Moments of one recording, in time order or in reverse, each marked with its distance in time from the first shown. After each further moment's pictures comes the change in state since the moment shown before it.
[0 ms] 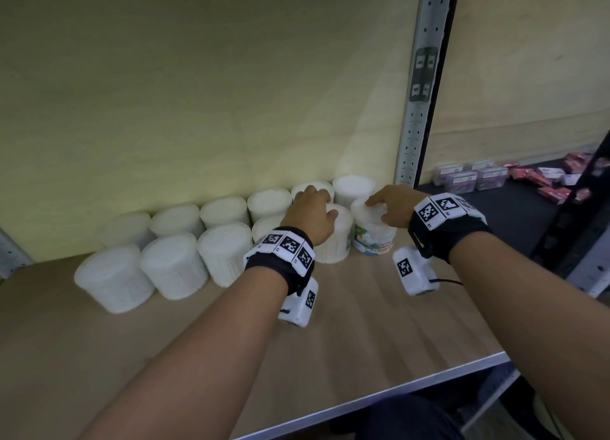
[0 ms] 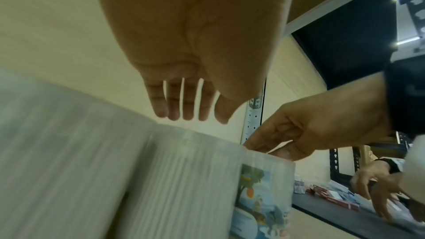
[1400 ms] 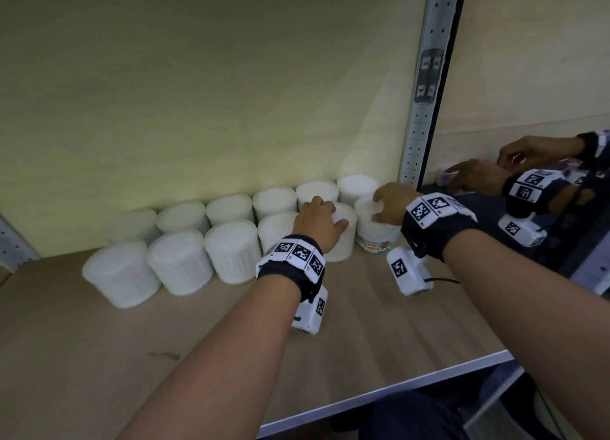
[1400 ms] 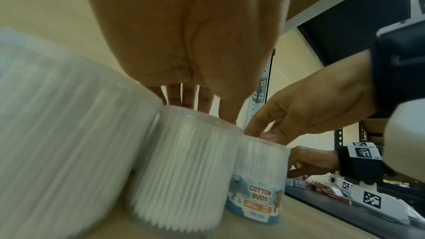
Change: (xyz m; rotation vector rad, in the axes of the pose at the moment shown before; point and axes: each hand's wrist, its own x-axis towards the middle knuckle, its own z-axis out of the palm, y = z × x) left_hand -0.003 -0.004 0.021 -0.054 -0.025 -0.058; right_hand 0.009 -0.018 0.004 -0.146 -0.006 0.135
